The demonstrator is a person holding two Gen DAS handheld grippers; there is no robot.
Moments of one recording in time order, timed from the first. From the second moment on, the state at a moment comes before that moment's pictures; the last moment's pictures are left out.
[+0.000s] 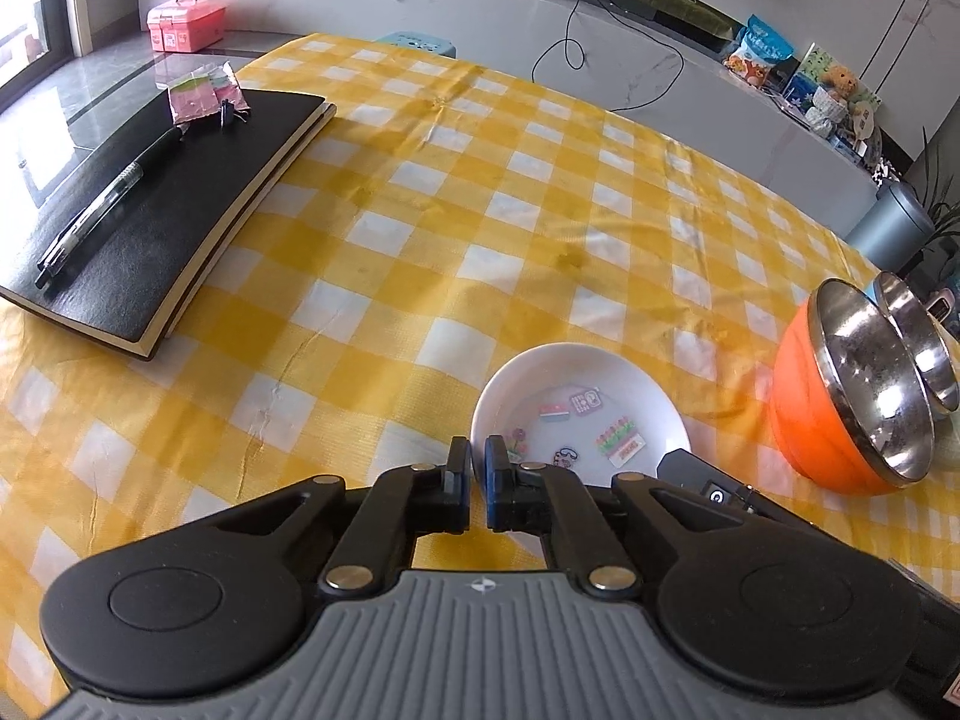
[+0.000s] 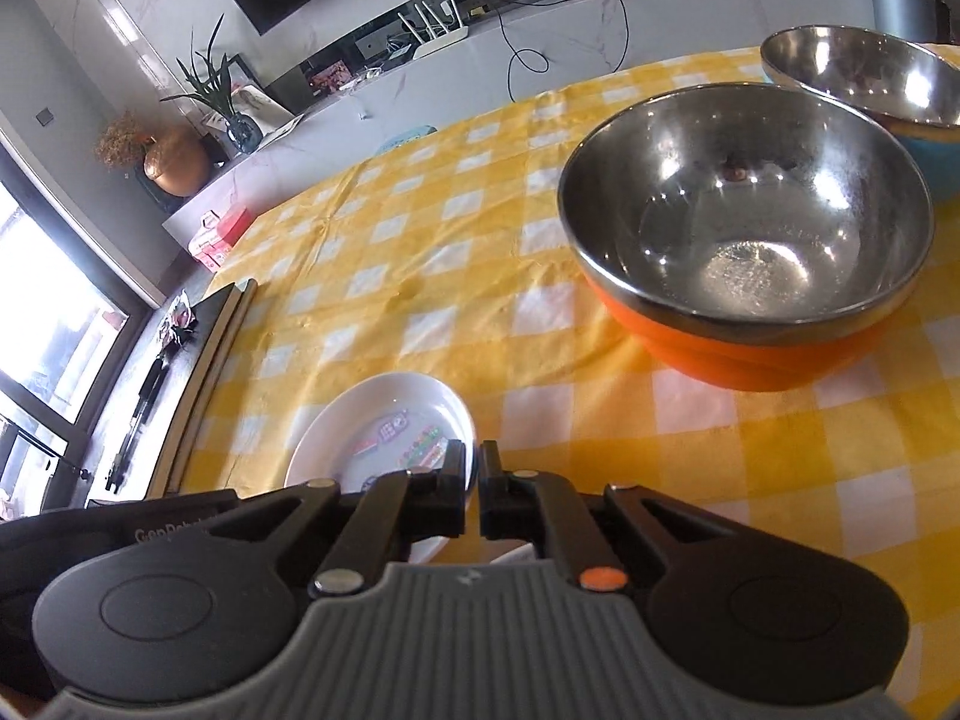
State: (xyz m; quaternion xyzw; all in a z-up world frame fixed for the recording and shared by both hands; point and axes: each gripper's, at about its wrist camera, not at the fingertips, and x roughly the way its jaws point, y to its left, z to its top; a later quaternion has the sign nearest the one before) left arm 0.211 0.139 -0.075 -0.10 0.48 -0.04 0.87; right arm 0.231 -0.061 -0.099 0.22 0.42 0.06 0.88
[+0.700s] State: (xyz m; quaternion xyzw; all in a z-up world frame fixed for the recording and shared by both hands) left arm 0.100 0.099 -0.013 -0.16 0.41 -0.08 0.89; right arm 0.121 -0.129 -0.041 0.26 0.40 0.06 0.88
